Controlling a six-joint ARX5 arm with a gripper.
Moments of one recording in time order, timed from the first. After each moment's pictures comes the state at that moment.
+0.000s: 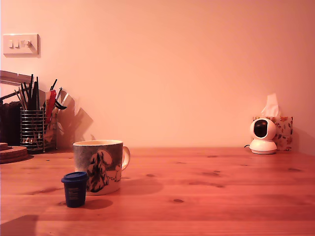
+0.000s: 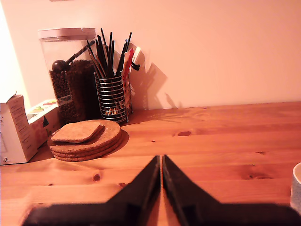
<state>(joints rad) 0.00 0.00 0.02 -0.01 0.00 -0.01</state>
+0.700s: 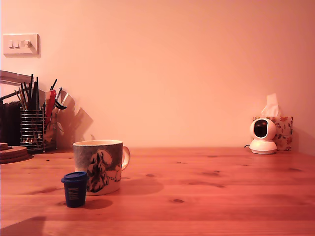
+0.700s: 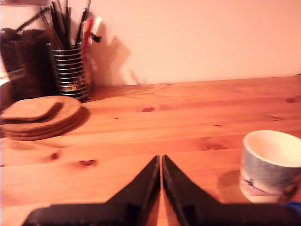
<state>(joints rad) -0.03 0.00 0.04 -0.14 0.14 -0.05</state>
